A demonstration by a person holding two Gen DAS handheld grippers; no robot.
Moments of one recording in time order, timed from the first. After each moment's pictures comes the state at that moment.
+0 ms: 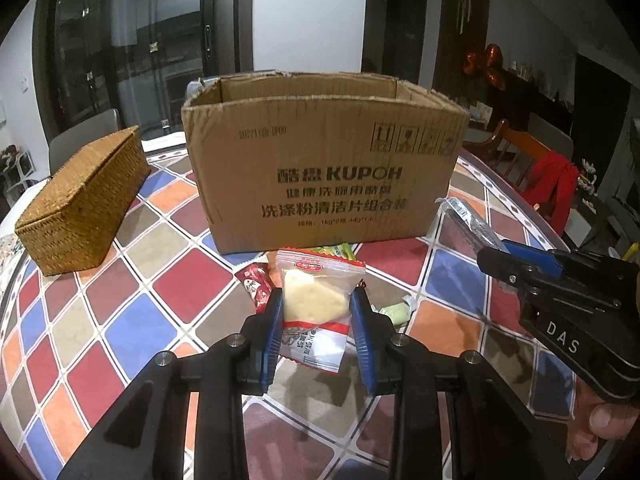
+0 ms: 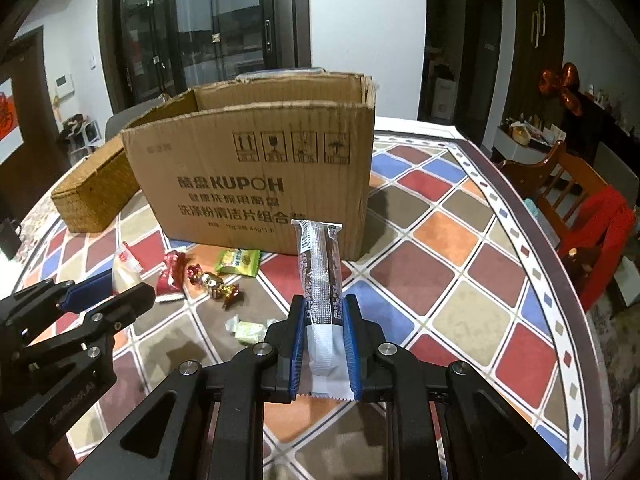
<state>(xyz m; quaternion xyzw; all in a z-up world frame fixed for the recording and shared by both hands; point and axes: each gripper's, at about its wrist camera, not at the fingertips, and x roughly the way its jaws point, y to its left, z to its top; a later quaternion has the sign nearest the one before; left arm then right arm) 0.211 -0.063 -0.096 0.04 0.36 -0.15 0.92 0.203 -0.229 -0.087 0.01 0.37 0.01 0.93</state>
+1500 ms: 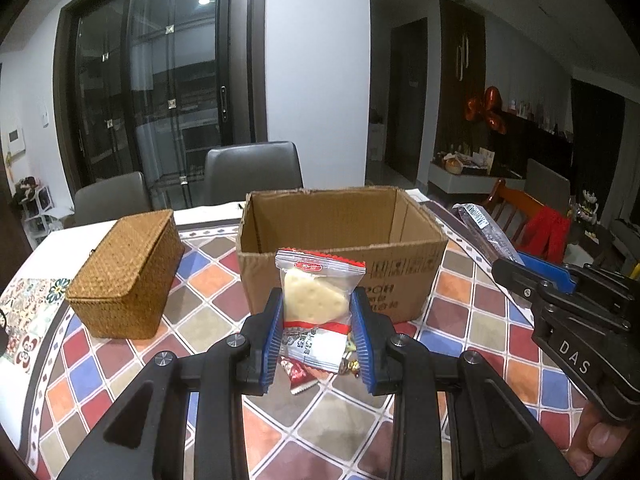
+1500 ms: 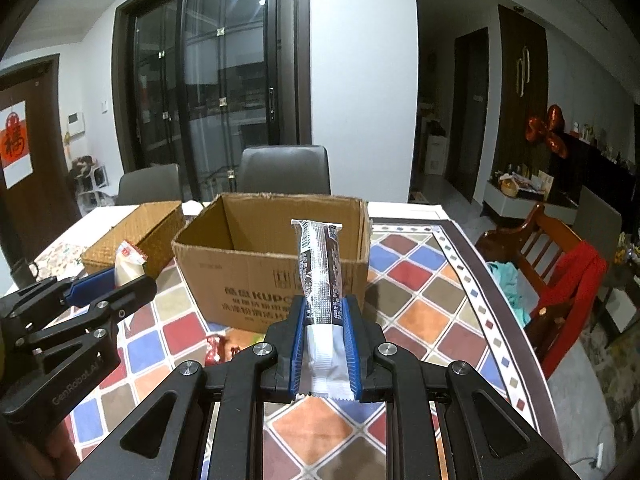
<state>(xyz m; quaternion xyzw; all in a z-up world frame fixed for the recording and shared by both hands) 0.198 -0.042 0.006 0.04 0.27 -0.14 0.95 0.170 -0.220 0.010 0.01 0.27 0.00 0.96</state>
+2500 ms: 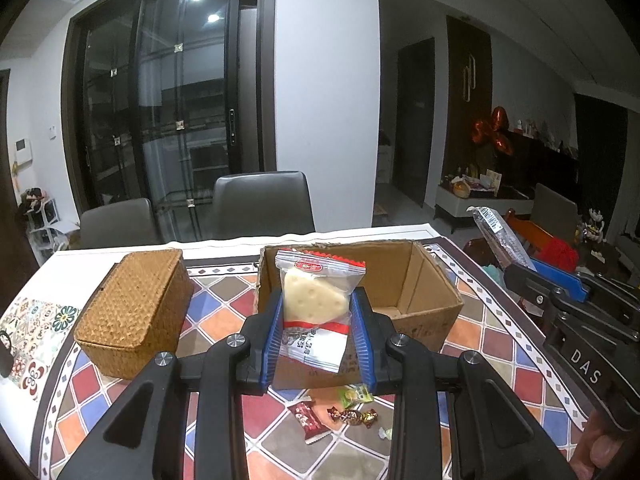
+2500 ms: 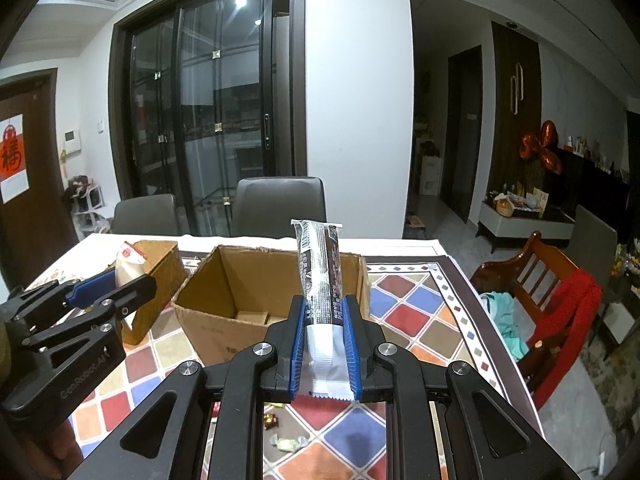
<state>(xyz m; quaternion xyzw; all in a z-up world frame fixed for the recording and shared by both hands) 0.236 -0.035 0.038 0.03 0.24 -0.12 0.96 0.200 -0.218 0.051 0.01 0.23 -0.01 0.97</state>
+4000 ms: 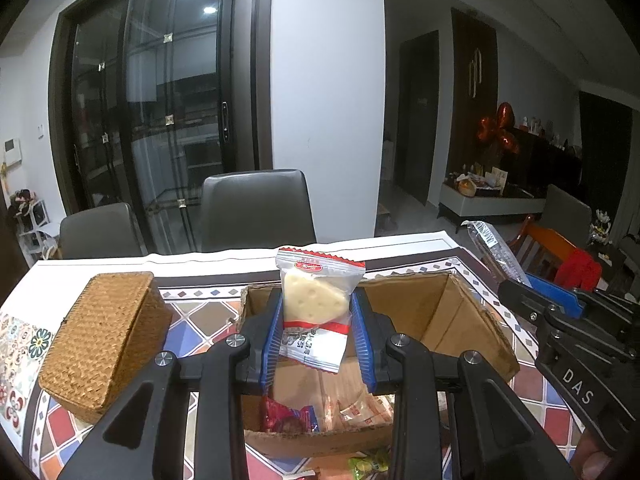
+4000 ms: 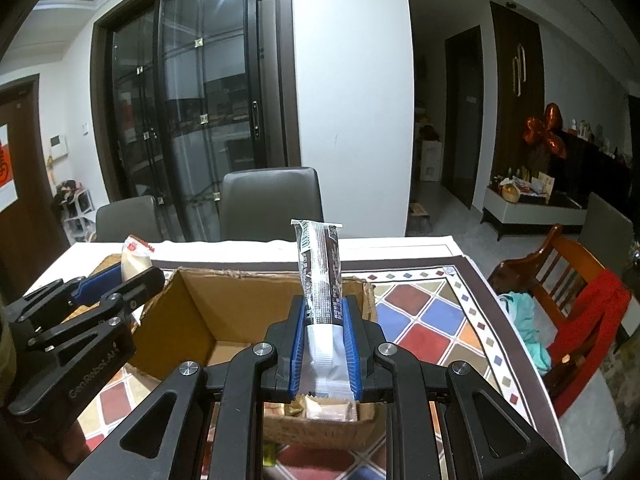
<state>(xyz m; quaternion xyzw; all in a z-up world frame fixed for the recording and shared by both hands) 0.340 -0.061 0.020 0.03 0.25 -0.13 0.96 0.303 -0.230 0.029 0.03 0.25 -0.01 0.97</state>
